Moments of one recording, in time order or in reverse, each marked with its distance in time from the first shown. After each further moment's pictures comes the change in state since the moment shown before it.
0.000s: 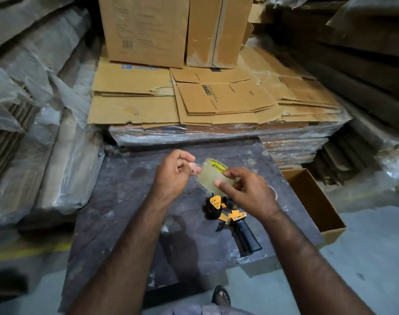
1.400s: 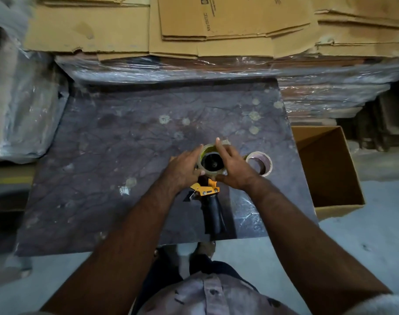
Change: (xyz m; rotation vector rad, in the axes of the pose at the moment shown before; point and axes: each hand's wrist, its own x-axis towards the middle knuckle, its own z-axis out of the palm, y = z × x) left_hand 0.051 -0.124 0.188 0.860 -0.417 -0.224; right_hand 0.127 0.252 0.046 -0.140 -0.581 -0.133
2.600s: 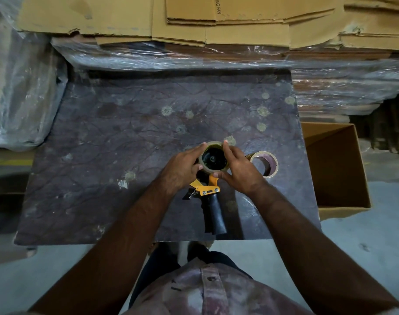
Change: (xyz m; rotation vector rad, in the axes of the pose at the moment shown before) left_hand 0.010 -0.018 0.012 -0.144 0.093 0.037; right_hand 0.002 0.009 0.004 -0.083 0.008 0.020
